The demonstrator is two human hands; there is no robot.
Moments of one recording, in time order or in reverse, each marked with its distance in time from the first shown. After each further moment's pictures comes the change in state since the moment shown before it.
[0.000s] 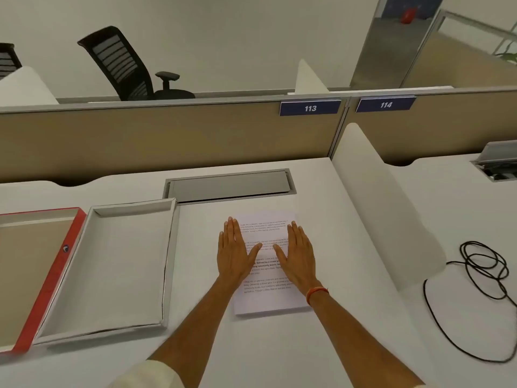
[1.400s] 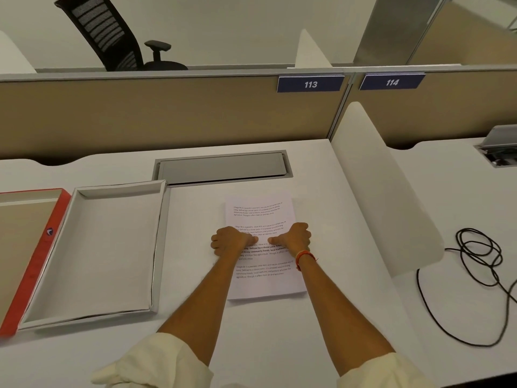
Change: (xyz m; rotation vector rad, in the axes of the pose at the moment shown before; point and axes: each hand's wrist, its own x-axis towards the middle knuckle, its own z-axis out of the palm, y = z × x) left_hand 0.031 0.028 0.006 -0.161 -0.295 -0.778; right_hand 0.044 0.003 -0.006 0.296 -0.226 0.676
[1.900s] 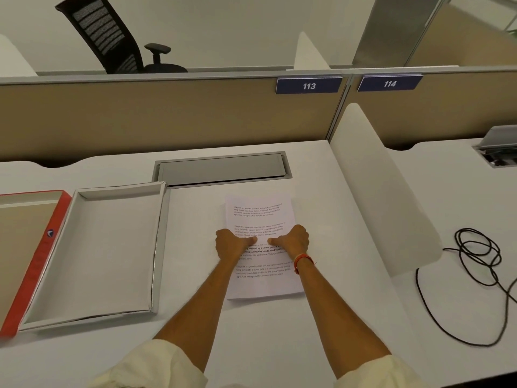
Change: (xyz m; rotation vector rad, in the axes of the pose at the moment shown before) left_hand 0.001 -0.022 0.004 -0.275 0.030 0.219; right_hand -0.003 0.007 0.003 0.025 0.013 -0.114
